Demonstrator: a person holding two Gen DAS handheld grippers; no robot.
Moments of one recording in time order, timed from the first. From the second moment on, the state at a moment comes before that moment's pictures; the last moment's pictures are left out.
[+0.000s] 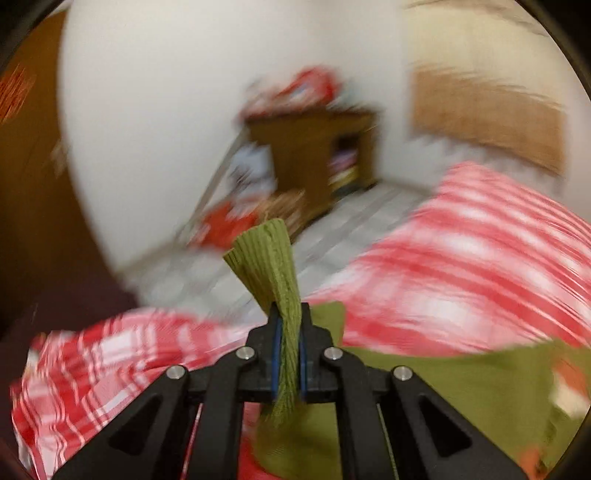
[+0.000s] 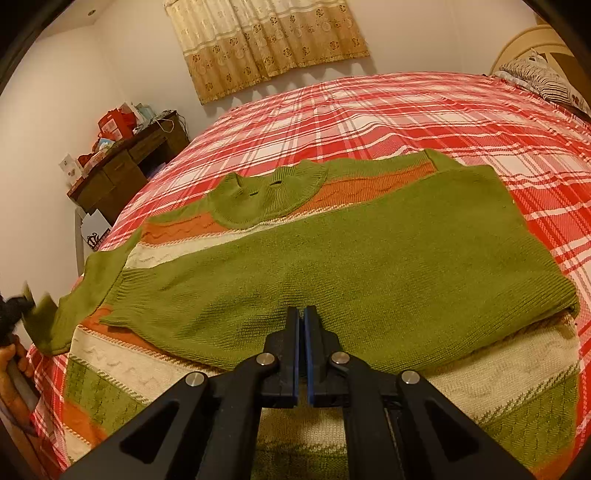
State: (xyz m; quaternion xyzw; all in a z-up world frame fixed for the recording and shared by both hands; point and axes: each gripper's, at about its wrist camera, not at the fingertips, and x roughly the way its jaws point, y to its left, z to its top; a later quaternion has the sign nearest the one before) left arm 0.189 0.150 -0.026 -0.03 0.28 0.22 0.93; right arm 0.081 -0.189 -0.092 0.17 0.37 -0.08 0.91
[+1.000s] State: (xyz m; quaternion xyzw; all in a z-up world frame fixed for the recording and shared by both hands) left arm 0.094 0.024 -0.072 -0.06 0.34 -0.06 0.94; right arm 0.085 -0.196 -0.078 0.22 0.39 -0.07 0.89
